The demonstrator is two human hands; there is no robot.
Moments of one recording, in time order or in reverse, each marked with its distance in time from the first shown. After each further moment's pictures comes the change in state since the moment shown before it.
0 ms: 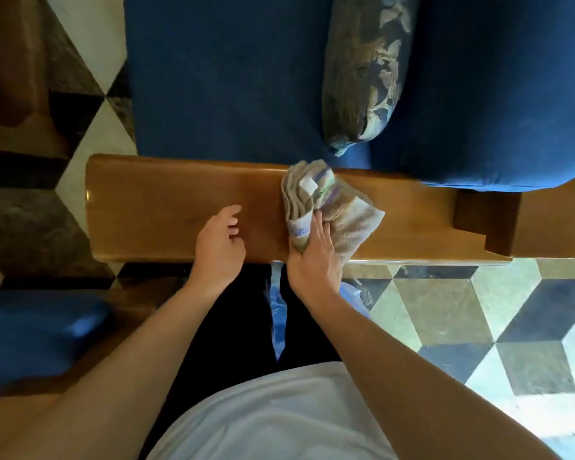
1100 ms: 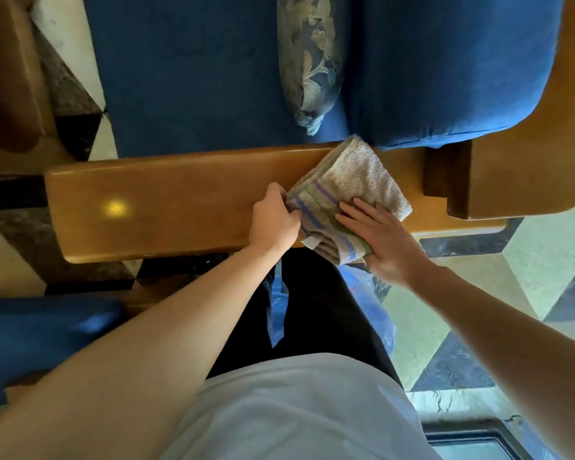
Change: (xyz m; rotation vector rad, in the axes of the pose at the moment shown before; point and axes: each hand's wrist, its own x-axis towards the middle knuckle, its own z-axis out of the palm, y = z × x) left_hand -0.011 0.109 0.148 0.171 -0.063 0.018; right_hand 0.060 0.201 -0.135 -0.361 -0.242 -0.683
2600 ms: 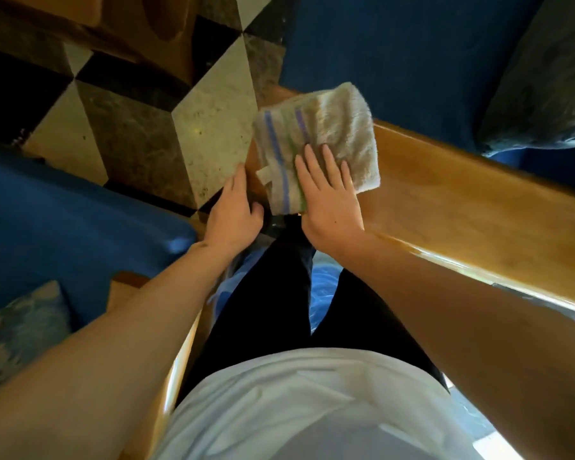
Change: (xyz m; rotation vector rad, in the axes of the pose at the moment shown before) left_hand -0.024 -0.310 -0.243 0.078 0.191 -0.159; right_hand 0.229 -0.347 0.131 -0.293 0.029 -0.211
